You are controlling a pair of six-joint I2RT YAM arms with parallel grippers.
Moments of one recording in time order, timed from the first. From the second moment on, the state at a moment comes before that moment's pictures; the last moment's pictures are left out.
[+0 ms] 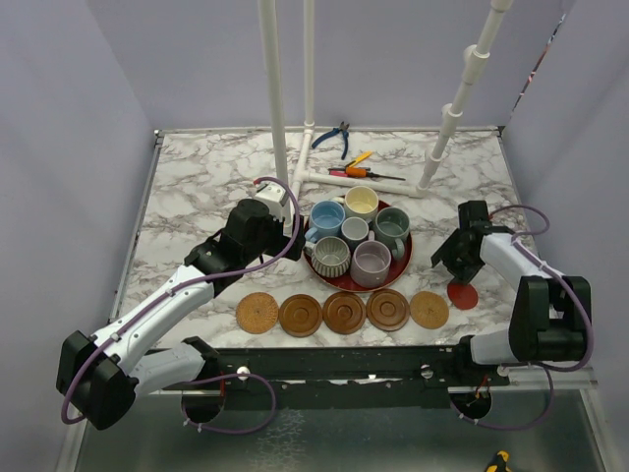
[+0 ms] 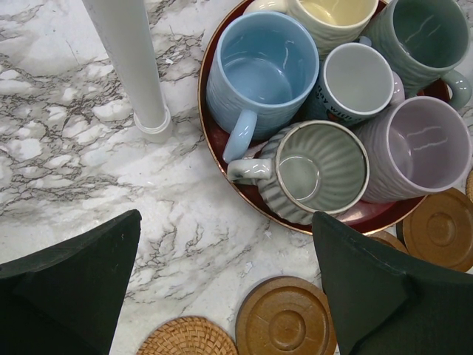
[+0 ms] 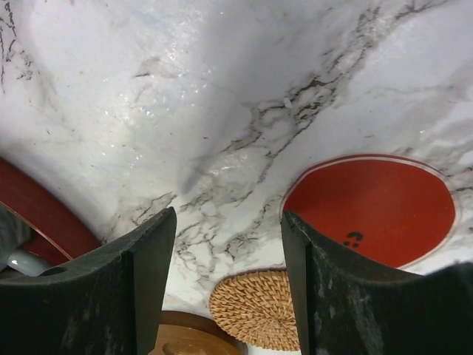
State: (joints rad) left arm -0.63 1.06 0.83 -0.29 -0.09 -0.25; right arm -0.02 1.41 0.75 -0.62 0.08 0.75
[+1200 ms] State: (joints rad) left arm -0.63 1.04 0.83 -0.29 -0.09 -0.24; right arm -0.08 1.49 0.80 -0.56 0.11 0.65
